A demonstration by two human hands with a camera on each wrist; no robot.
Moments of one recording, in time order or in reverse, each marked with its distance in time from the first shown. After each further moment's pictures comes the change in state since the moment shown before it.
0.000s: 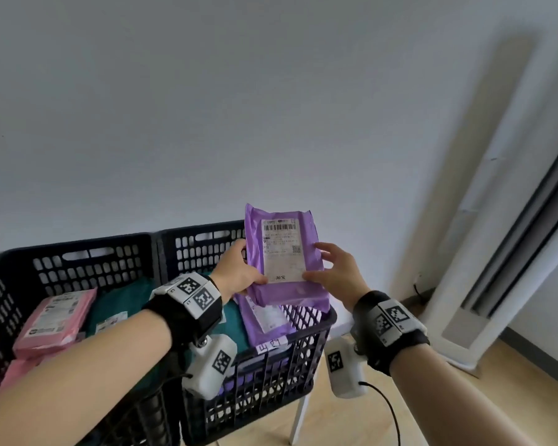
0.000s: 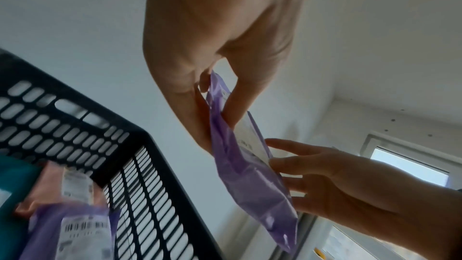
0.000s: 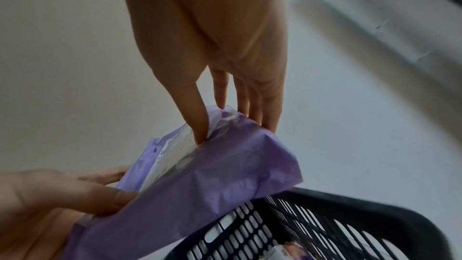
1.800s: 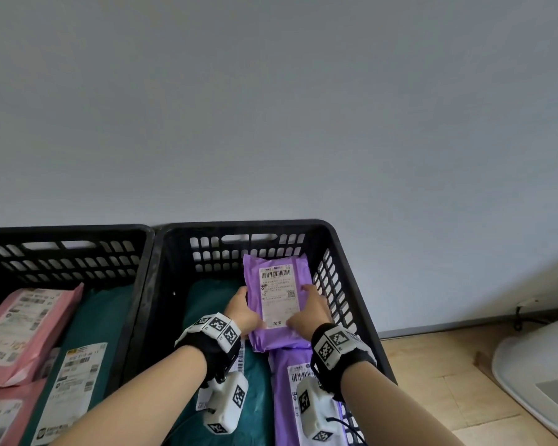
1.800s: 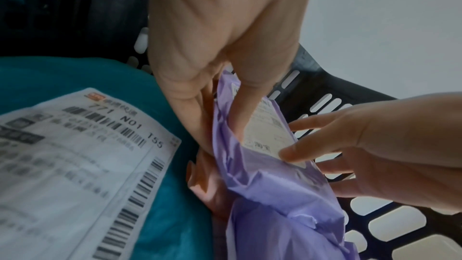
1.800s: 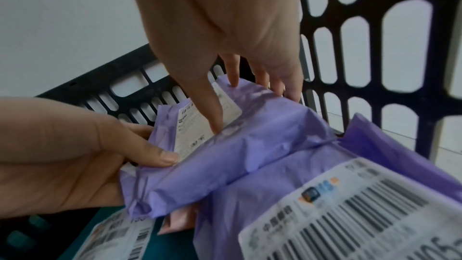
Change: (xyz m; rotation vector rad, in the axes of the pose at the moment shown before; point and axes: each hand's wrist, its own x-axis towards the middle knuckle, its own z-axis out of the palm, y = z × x) left_hand 0.293 -0.224 -0.032 0.137 0.136 -0.527; right_hand 0.291 0.144 0.223 -0.414 -0.401 0.398
